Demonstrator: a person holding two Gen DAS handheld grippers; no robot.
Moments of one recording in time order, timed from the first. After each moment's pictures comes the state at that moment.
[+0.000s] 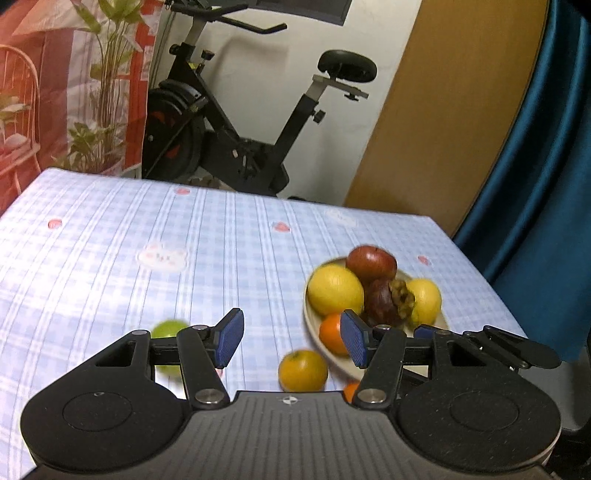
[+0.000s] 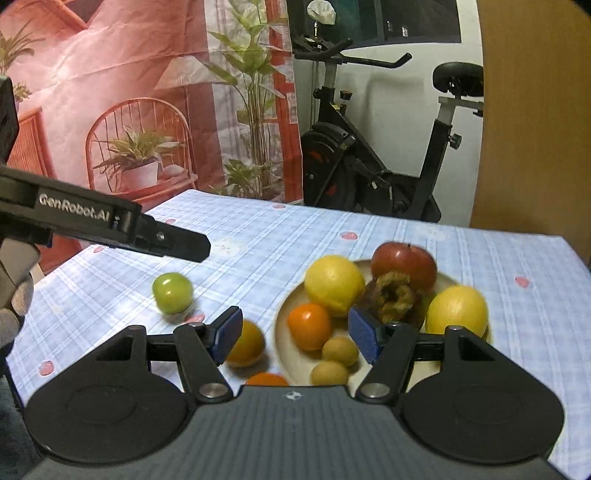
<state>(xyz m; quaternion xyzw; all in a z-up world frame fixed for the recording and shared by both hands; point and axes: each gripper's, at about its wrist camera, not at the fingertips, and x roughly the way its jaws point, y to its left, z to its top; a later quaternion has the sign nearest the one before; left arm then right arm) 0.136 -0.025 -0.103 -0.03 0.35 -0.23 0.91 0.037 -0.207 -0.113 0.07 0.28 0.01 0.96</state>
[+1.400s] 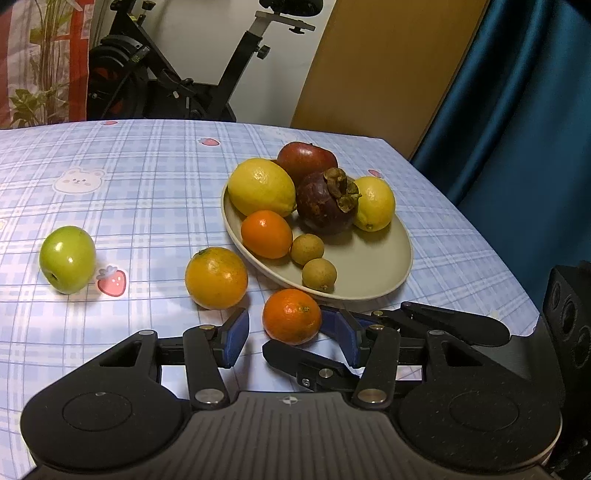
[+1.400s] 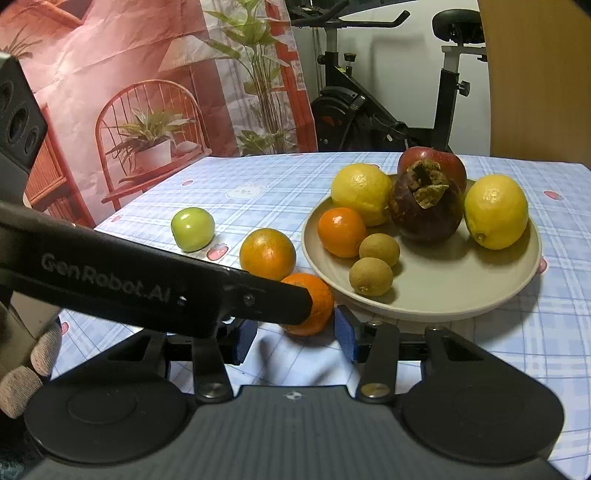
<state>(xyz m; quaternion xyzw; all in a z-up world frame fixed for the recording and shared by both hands) 0.104 -0.068 -0.163 0.00 0.40 -0.31 0.86 0.020 -0.198 -0.164 0.13 0.31 0.04 0.94</state>
